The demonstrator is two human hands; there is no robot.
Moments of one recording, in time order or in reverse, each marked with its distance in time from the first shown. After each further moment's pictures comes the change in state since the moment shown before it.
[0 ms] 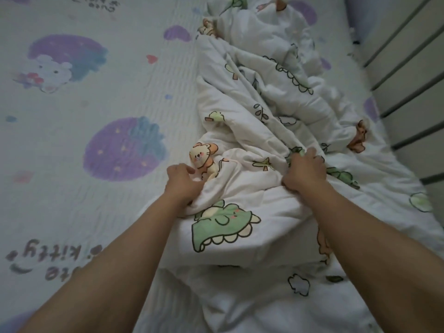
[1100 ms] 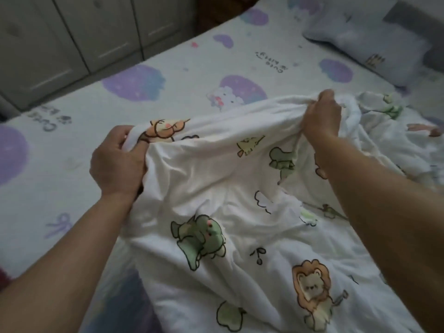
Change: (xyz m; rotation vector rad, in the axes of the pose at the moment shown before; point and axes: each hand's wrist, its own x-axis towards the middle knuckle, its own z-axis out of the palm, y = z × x) left_hand -0.103 -0.205 -0.330 -0.293 1.199 -0.036; right_hand -0.090 -0.388 -0.175 0.617 0.450 -0.539
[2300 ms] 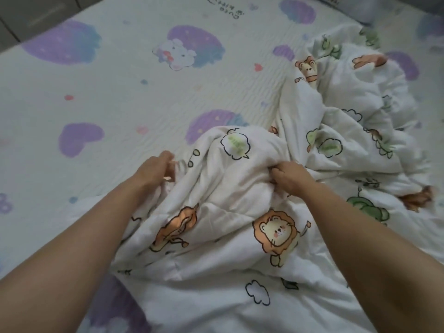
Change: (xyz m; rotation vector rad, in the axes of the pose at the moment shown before) left_hand -0.126 0.000 0.088 -0.026 -1.079 -0.302; right_hand -0.140 0.221 0.000 -0.340 -0.737 -0.154
